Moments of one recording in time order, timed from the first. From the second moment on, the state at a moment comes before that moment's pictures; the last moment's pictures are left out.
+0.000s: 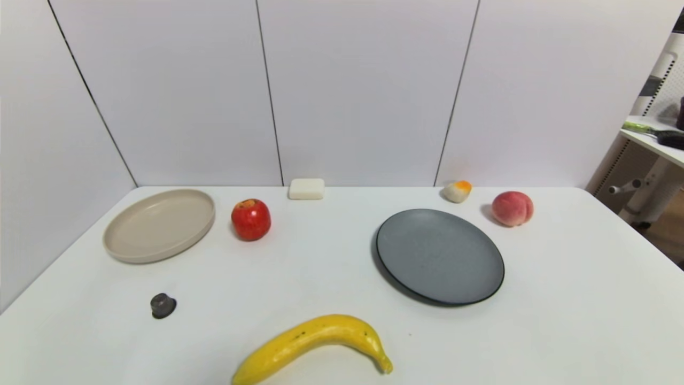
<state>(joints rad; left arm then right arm) 0.00 0.00 0.00 0.00 0.00 0.00 0.00 0.00 0.00 0.00 -0.04 0.05</state>
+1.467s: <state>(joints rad) 0.00 0.00 0.00 0.00 0.00 0.00 0.22 1.19 -0.98 0.32 0.24 -0.12</state>
